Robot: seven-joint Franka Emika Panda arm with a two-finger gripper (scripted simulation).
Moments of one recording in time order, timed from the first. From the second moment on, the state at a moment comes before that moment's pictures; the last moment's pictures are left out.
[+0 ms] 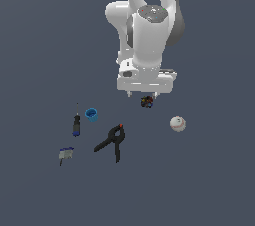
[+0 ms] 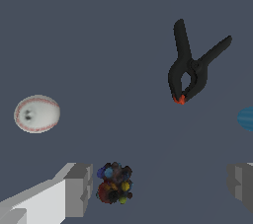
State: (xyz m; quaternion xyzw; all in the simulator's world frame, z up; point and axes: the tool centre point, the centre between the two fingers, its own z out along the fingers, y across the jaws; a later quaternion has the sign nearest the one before) arm -0.028 0.060 0.212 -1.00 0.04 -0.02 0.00
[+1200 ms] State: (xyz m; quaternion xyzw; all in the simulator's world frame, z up) arm -0.143 0.115 0.081 -1.00 0.07 0.00 0.00
